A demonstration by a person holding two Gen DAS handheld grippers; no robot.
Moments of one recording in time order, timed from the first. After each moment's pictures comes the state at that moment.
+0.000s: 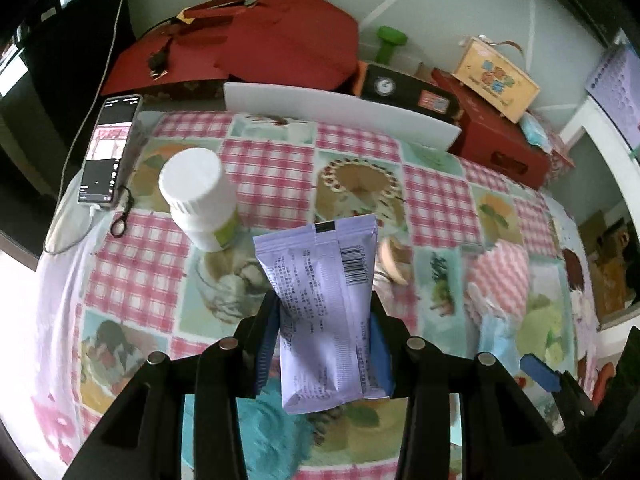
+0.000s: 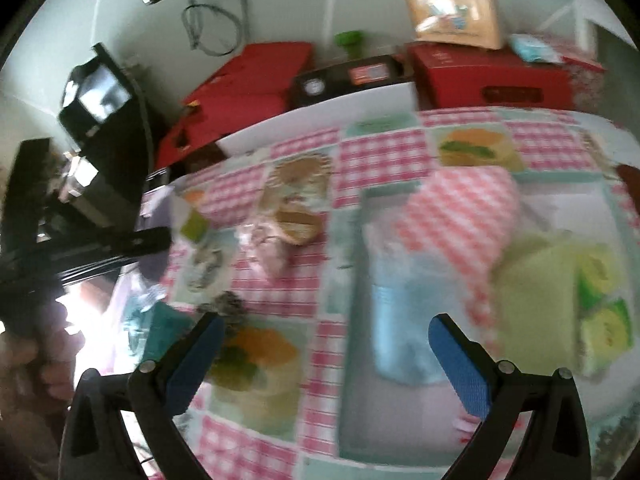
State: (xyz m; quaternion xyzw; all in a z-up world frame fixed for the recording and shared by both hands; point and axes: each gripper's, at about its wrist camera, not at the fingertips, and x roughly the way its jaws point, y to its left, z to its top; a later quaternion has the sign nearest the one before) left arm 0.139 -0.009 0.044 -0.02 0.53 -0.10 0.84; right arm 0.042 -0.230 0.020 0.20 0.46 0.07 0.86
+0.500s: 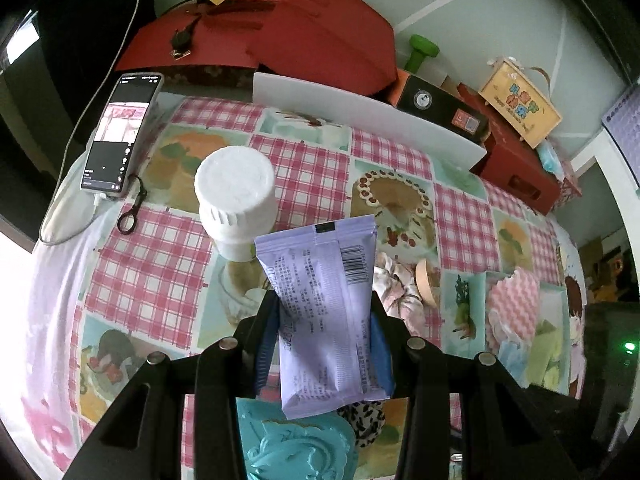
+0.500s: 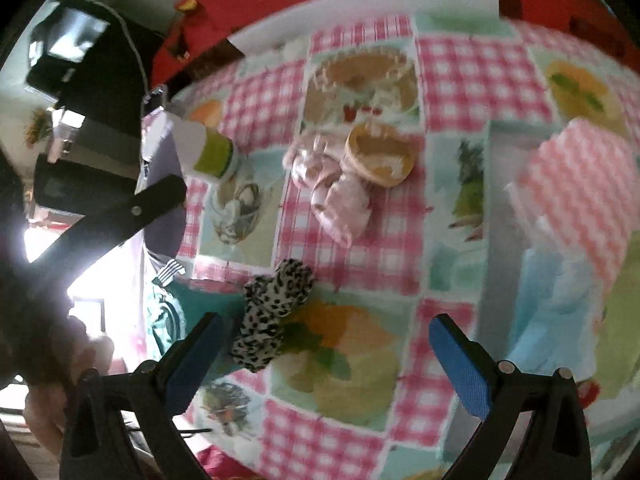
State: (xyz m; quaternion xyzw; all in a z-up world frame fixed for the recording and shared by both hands) left arm 0.162 0.028 0.033 -0.07 0.53 -0.09 0.84; right arm 0.124 -0.165 -0.011 0.21 0.64 0.12 0.73
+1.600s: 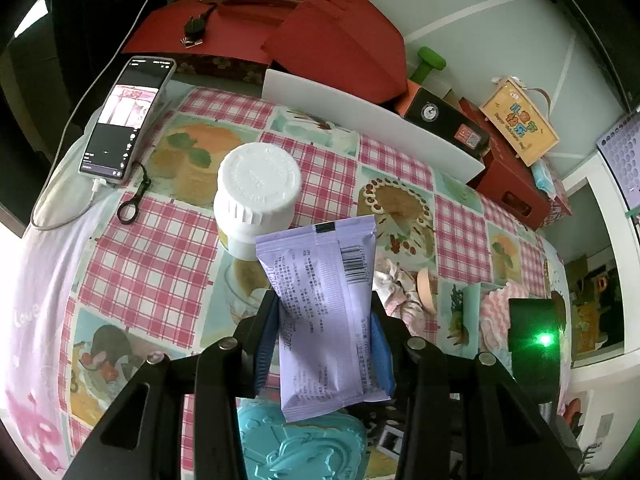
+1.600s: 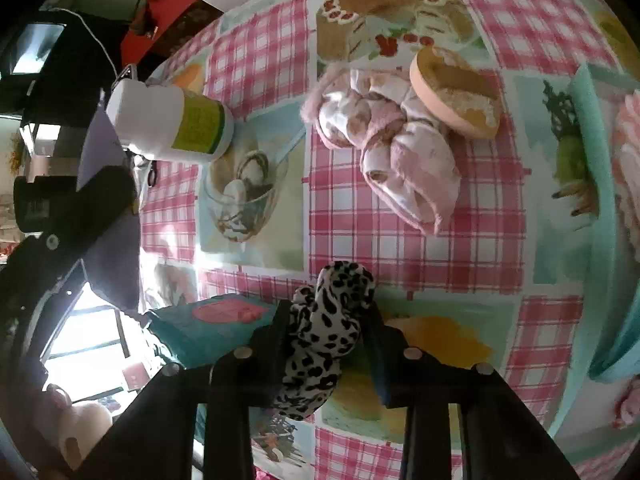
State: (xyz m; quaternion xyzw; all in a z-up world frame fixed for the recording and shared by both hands) left arm 0.164 0.049 0.030 -0.11 0.53 -0.10 0.83; right arm 0.154 -0.097 -0.059 0.24 0.68 0.11 0.68
